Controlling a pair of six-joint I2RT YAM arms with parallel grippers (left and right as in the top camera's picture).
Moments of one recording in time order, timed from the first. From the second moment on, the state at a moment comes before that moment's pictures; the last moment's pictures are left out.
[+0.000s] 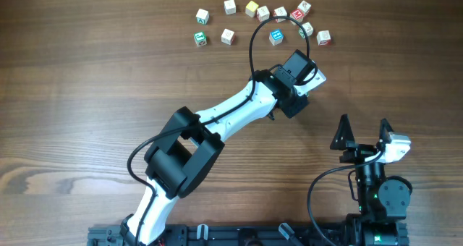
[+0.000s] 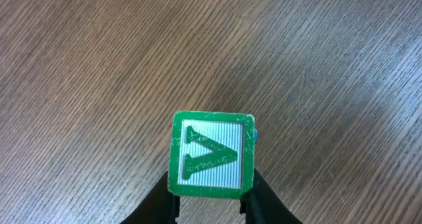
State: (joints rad) left arm -0.81 2.18 1.65 -0.53 0.09 0.15; right arm -0.03 0.02 0.01 0.00 0.00 0.22
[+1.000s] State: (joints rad) left arm -0.81 2.18 1.62 -0.52 0.09 0.21; right arm -0.03 0.02 0.01 0.00 0.00 0.22
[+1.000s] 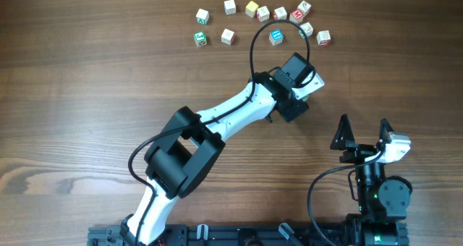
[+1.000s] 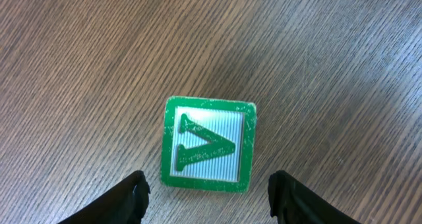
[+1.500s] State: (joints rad) left arm -0.54 1.70 1.61 -0.63 -0.03 0.08; right arm -0.03 0.02 0.01 0.00 0.00 0.22
